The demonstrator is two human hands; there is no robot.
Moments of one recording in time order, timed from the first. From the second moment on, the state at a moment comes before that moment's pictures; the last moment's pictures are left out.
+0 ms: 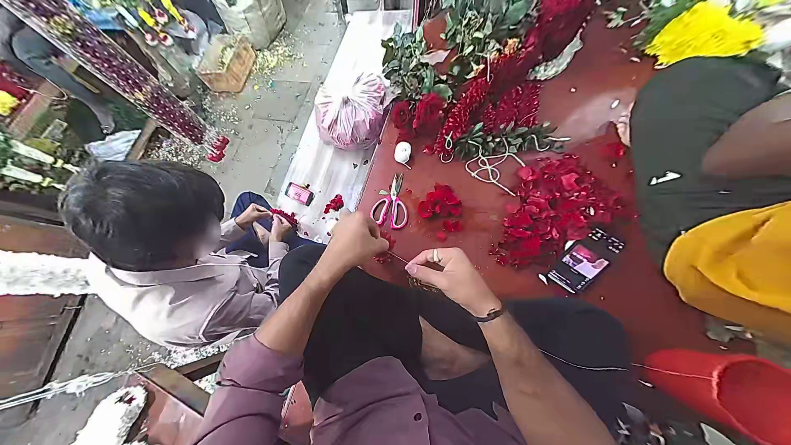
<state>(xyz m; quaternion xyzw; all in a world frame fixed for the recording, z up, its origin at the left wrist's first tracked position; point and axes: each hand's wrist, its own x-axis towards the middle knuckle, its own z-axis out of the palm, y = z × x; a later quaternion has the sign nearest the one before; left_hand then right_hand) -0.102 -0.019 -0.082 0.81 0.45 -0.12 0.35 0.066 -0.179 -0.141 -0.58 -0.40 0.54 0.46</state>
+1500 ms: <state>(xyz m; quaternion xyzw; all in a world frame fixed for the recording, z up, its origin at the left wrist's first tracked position) -0.124 0.036 -0.132 0.78 0.40 -0.06 0.48 0.111 -0.164 -0.203 -0.66 -0.05 0.47 0.59</state>
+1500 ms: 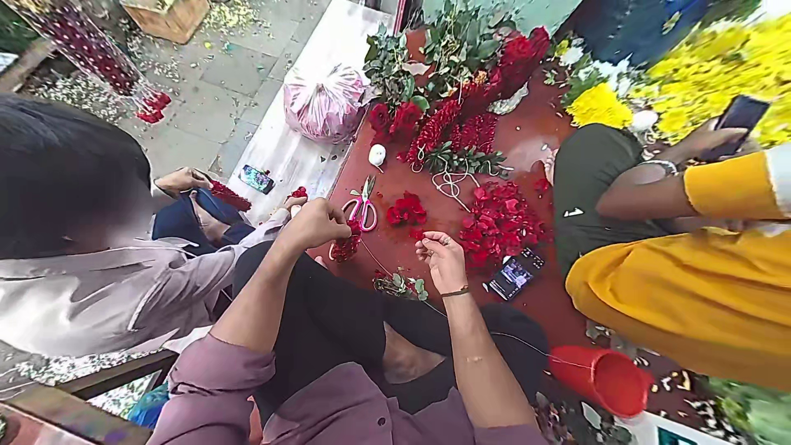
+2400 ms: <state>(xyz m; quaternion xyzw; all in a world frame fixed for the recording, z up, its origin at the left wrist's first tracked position) -0.118 0.028 -0.124 0.78 0.42 -0.08 0.46 0.093 -0.173 -0.191 -0.70 -0.30 0.35 0.55</state>
